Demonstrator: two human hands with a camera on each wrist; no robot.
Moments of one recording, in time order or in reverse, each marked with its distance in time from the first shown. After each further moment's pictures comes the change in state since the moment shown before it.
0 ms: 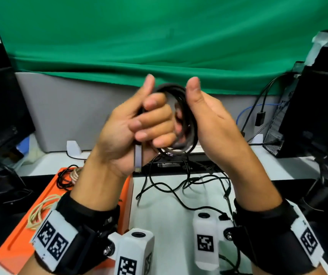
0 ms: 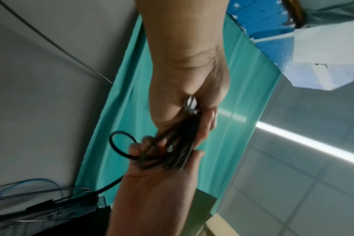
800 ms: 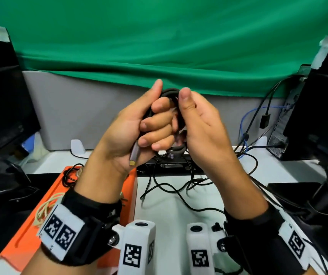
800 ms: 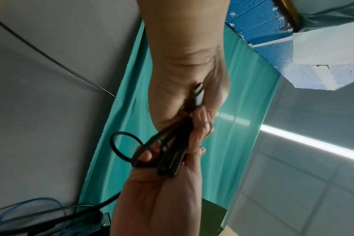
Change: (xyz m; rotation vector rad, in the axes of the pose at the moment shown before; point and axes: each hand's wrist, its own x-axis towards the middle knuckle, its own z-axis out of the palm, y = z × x) left_hand -0.001 0.005 -0.006 0.186 0.202 0.005; right_hand 0.003 0.010 0.036 0.143 0.117 0.009
